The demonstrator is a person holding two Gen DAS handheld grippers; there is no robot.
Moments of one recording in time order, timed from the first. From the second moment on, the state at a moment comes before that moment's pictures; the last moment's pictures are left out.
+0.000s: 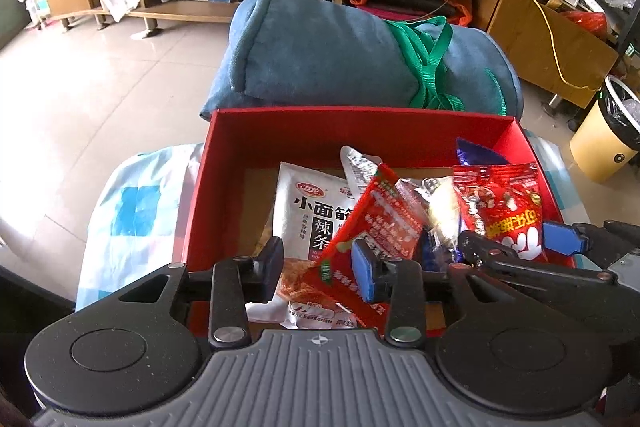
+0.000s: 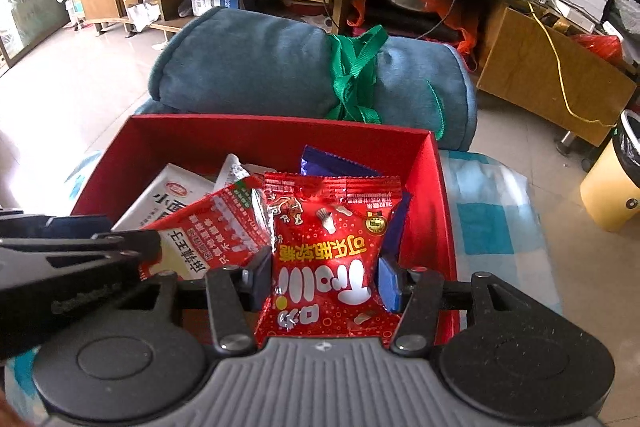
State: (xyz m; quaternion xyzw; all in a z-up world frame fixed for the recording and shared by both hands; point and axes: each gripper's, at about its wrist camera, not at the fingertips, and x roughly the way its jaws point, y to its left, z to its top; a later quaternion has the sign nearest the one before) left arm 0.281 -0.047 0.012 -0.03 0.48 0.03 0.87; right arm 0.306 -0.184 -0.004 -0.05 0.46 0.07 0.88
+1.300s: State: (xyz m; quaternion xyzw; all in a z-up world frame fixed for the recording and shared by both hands) left arm 0.252 -0.034 0.024 -0.04 0.48 0.01 0.87; right arm 0.271 -0.211 0.011 -0.07 0.46 0.06 0.88
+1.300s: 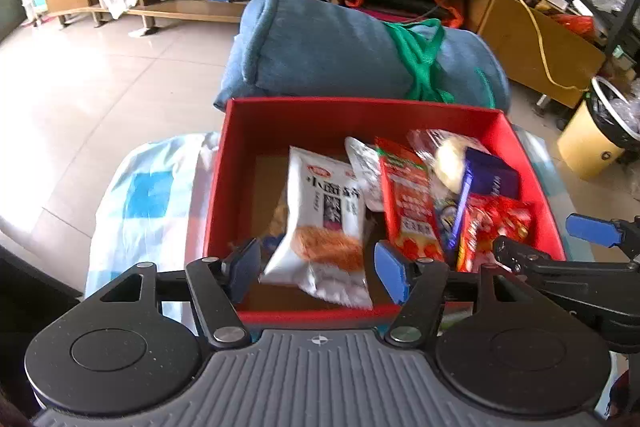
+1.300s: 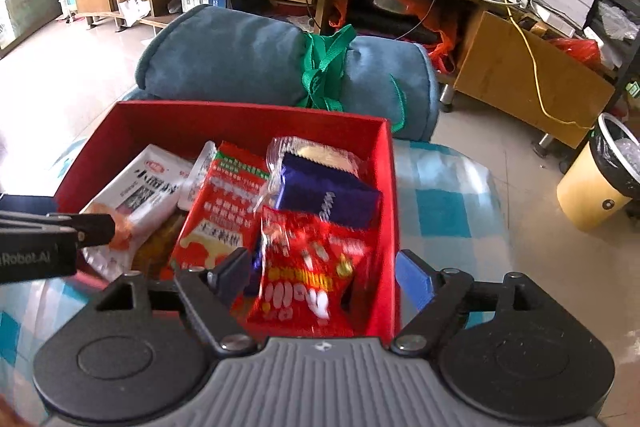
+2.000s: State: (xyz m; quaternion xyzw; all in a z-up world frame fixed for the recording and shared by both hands) left arm 0.200 -0.043 -0.002 -0.08 0.53 -0.02 0.84; right arm 0.236 -0.208 -0.047 -0.03 0.55 0.09 0.83
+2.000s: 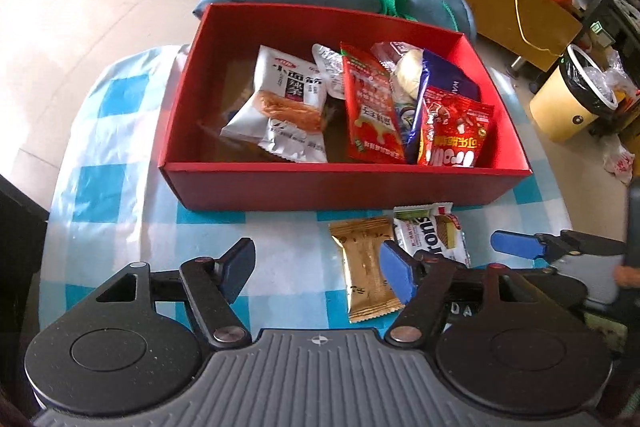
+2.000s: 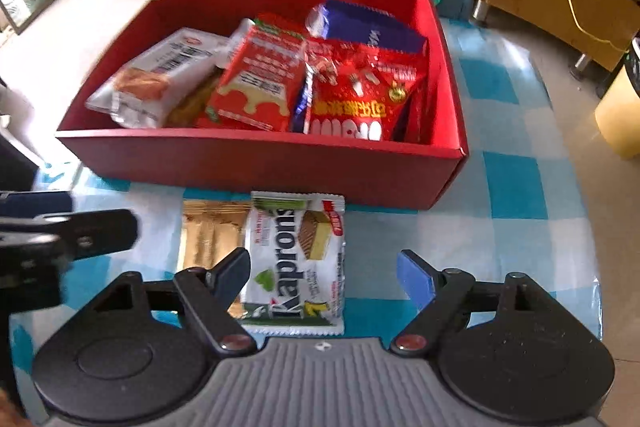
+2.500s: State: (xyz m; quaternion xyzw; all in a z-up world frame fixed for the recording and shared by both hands) left arm 0.200 -0.040 -0.019 -0.08 0.56 -0.04 0.82; right arm 0.247 -0.215 -0.056 -0.02 0.55 0.09 0.83
